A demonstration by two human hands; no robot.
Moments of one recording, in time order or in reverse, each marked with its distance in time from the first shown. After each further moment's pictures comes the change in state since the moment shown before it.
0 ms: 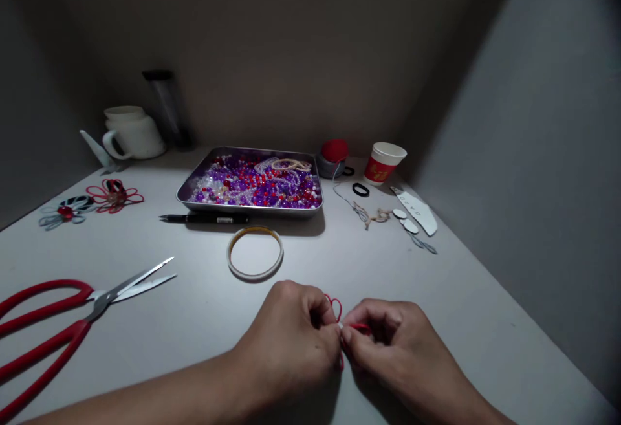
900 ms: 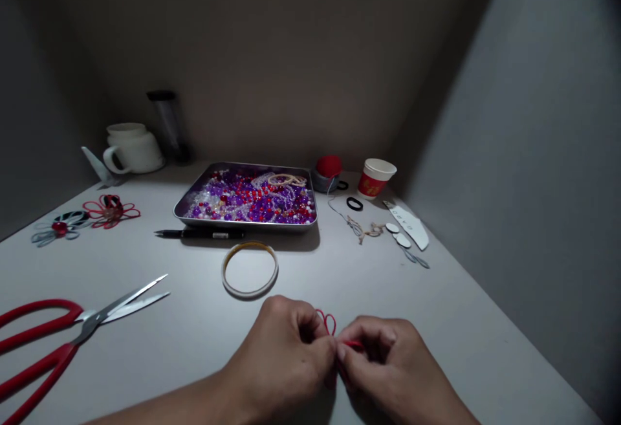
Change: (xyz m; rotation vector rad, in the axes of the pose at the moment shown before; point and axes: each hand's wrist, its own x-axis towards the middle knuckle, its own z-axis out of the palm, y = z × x) left_hand 0.000 0.005 -0.002 0.002 0.030 0.008; right_hand 0.002 0.000 0.001 0.037 0.033 0.017
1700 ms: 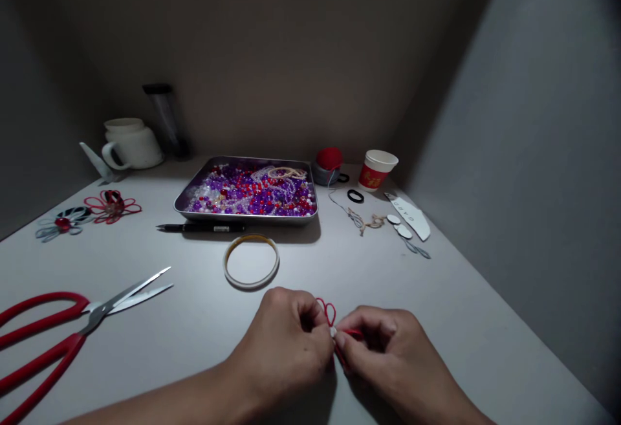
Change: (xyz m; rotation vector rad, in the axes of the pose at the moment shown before) left_hand 0.000 0.002 0.000 0.017 0.020 -0.019; right_hand -0.003 -0.001 -0.001 0.014 0.002 -0.049
